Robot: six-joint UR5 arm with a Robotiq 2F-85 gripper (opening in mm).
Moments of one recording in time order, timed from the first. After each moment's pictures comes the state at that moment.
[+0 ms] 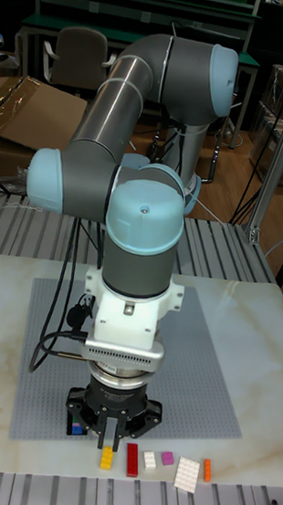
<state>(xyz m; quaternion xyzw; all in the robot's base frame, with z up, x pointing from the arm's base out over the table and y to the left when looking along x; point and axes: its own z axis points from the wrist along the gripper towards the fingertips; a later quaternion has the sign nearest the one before) 0.745 -0.019 0.037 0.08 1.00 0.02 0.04</state>
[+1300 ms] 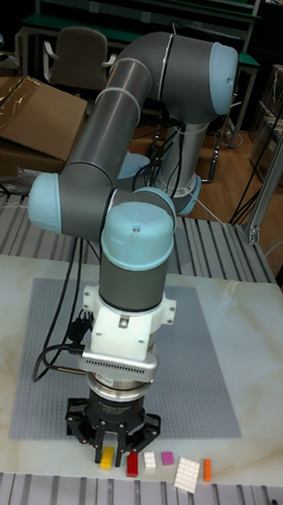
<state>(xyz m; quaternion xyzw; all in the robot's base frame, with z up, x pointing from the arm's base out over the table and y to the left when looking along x) 0.751 -0.016 0.007 0.09 0.99 0.03 0.07</state>
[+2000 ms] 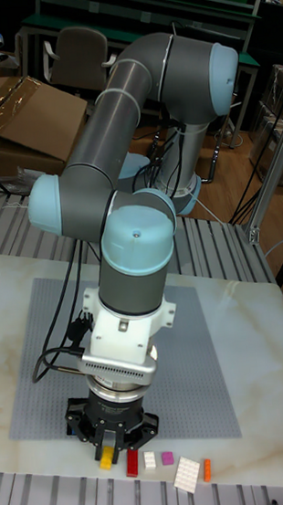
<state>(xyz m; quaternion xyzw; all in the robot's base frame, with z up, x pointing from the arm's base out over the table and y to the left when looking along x) 0.743 -0.018 0.002 0.09 0.99 0.02 0.05</state>
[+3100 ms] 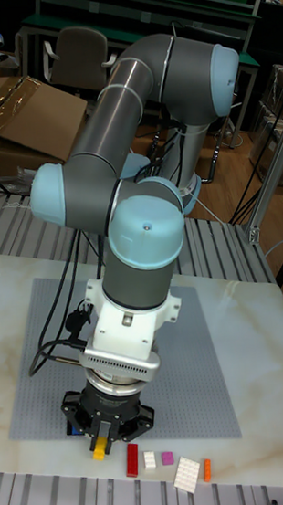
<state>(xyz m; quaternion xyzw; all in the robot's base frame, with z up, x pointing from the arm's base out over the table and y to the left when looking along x) 0.737 -0.035 0.026 0.08 1.00 -0.01 0.03</state>
